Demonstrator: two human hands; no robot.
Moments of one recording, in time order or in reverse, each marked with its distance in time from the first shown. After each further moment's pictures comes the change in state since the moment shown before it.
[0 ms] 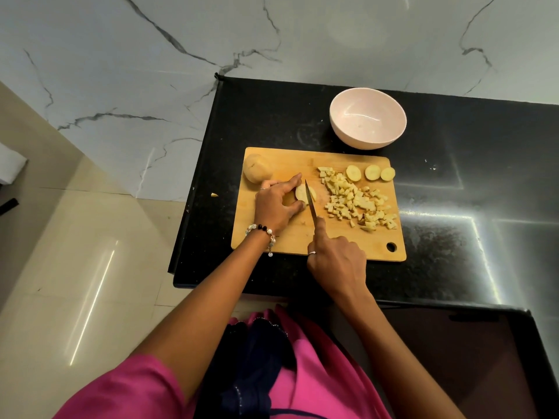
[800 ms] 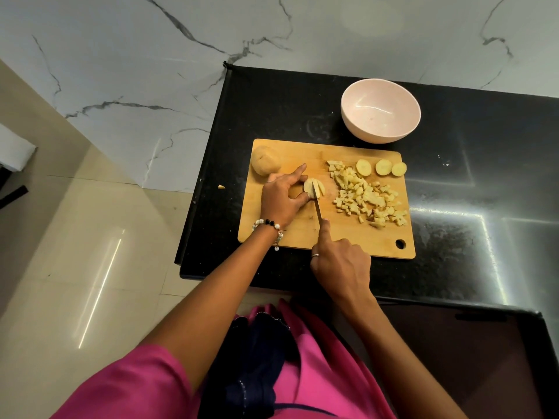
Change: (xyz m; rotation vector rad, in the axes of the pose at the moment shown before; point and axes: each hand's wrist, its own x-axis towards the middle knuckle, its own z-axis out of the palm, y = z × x) left_hand -0.002 0.001 0.001 -0.023 0.093 0.104; right_hand -0.007 -0.005 0.010 -0.051 -0.039 0.003
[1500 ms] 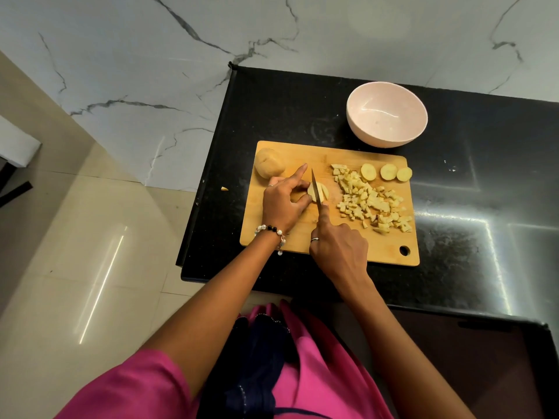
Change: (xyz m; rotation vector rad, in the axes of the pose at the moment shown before) left_hand -0.001 -0.002 0.000 -0.002 0.067 0.022; right_hand 0.033 -0.003 -0.003 0.036 0.057 0.006
